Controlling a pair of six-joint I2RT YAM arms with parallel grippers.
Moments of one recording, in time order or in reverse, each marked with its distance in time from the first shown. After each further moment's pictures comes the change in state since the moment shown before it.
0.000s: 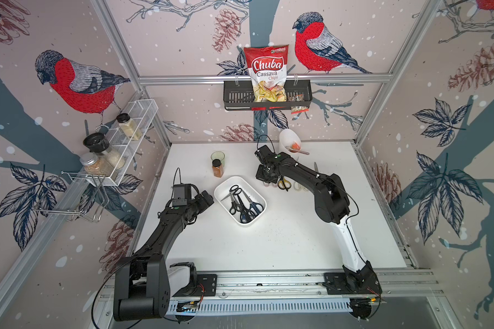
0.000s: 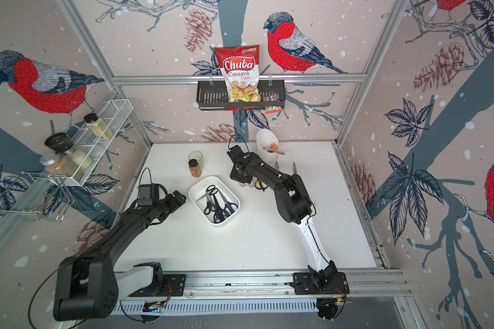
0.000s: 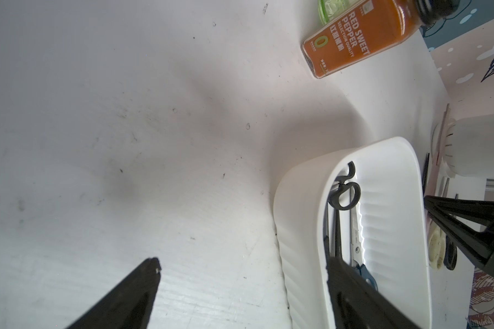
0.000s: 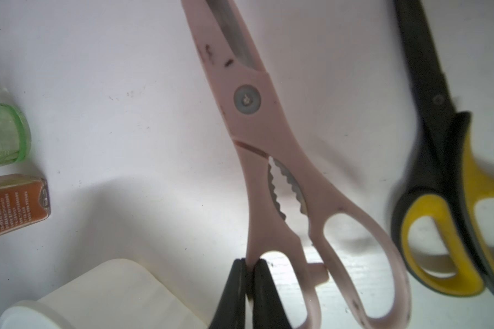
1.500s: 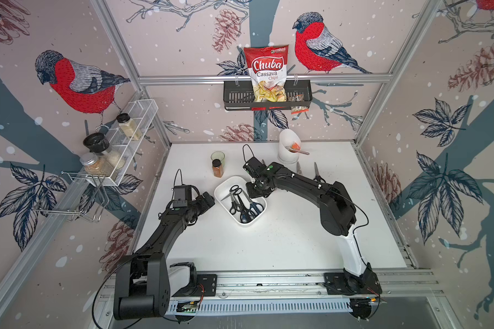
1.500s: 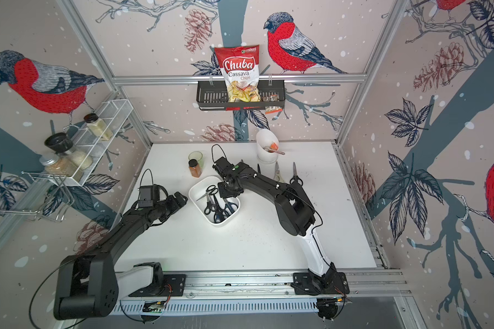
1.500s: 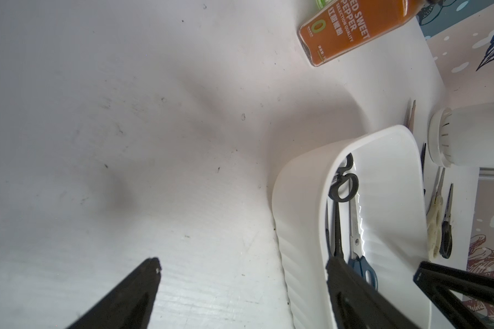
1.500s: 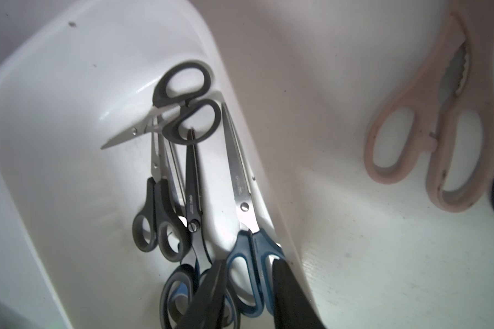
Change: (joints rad) left arm 0.000 0.023 -0.016 0.035 0.043 0.015; right arm 0.173 -0.175 -0.180 -0.045 -0.088 -0.435
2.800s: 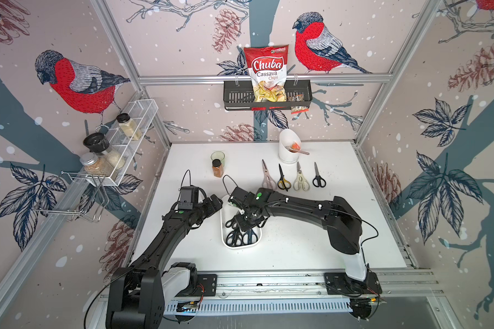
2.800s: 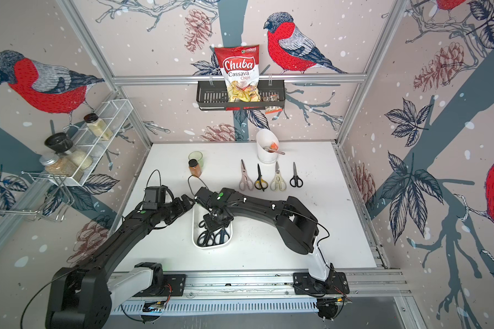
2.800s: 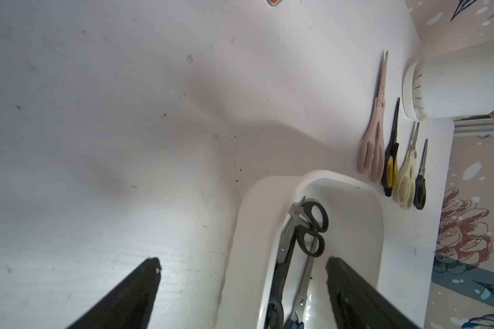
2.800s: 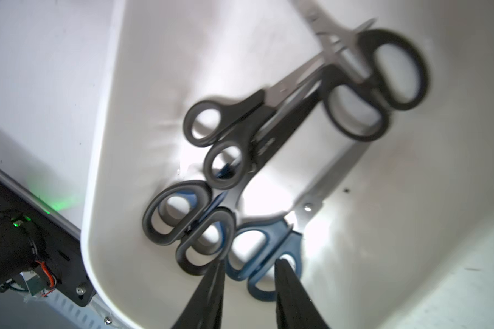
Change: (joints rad) left arm -0.127 -0.116 -0.002 -0.105 0.006 -0.071; right arm 0.255 -0.153 -0.195 -0.024 -0.033 0.060
